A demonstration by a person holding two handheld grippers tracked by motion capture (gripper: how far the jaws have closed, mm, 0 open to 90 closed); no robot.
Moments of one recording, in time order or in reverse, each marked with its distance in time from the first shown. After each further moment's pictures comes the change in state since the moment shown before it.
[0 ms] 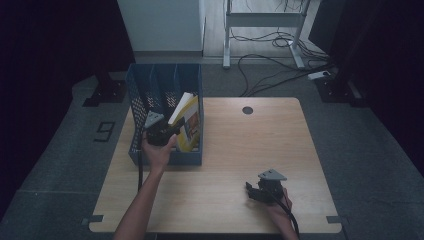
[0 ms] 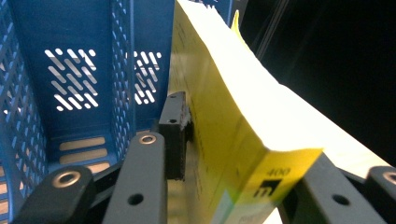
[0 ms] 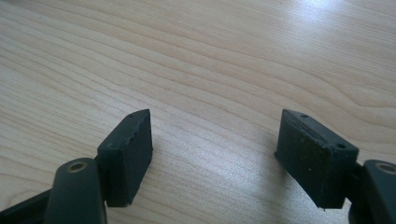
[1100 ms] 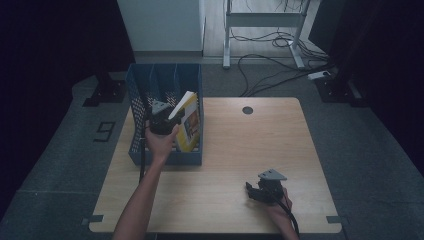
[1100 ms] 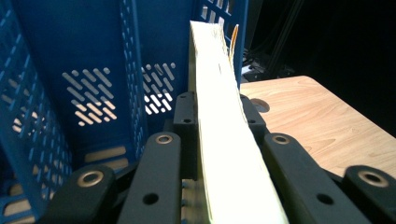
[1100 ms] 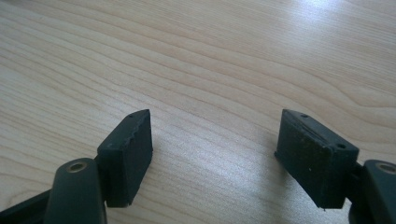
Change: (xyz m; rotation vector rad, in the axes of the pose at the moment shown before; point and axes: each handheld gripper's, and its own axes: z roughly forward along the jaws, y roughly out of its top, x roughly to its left) left arm -0.006 0.030 0.019 0.057 0.092 0.062; right arm 0.000 0.000 0.000 0.000 0.001 0.001
